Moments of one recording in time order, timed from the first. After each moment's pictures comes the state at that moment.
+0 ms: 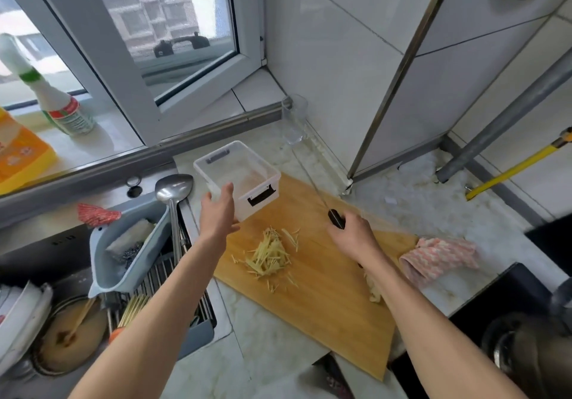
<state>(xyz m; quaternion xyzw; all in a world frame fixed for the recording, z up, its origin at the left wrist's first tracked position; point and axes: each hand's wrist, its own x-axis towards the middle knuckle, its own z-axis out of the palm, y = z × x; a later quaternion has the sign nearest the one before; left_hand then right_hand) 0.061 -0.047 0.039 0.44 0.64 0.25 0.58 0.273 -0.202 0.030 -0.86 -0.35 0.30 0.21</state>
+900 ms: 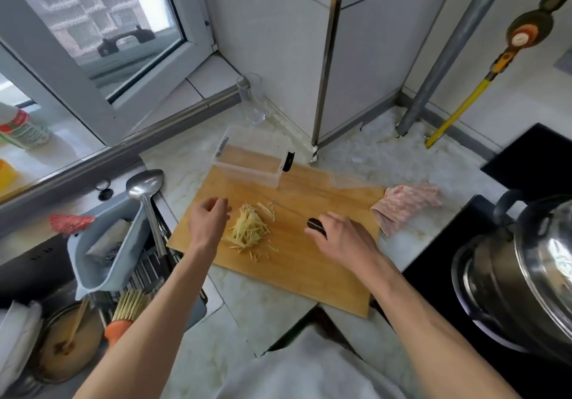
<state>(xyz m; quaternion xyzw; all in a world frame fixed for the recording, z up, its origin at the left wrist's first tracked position) 0.057 -0.111 0.028 0.56 0.59 0.24 0.53 0.238 -0.297 0.037 -0.83 -0.52 0.18 0.11</state>
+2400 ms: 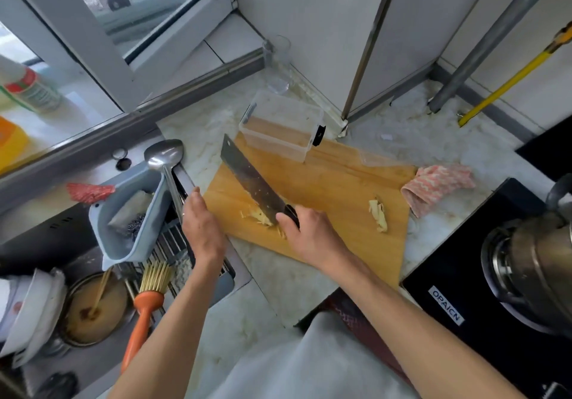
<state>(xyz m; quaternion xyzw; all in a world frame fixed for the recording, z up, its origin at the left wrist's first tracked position) -0.010 -0.115 -0.003 0.53 0.62 0.37 0.46 0.131 -0.242 0.046 -0.80 -0.43 0.32 0.26</state>
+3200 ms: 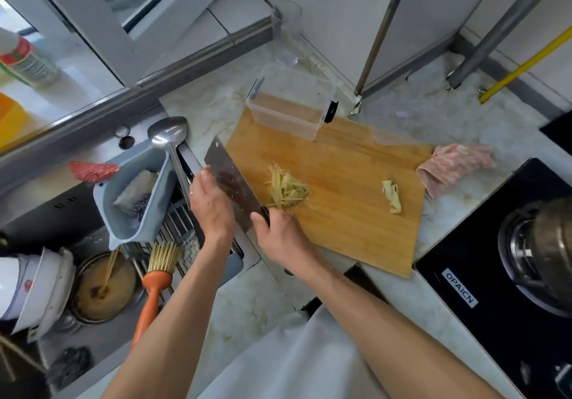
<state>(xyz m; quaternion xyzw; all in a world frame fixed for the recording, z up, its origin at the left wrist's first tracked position) -0.012 -0.105 -0.021 0.52 0.63 0.37 0.45 0.063 -0.218 0.014 -0.80 -0.38 0.39 0.27</state>
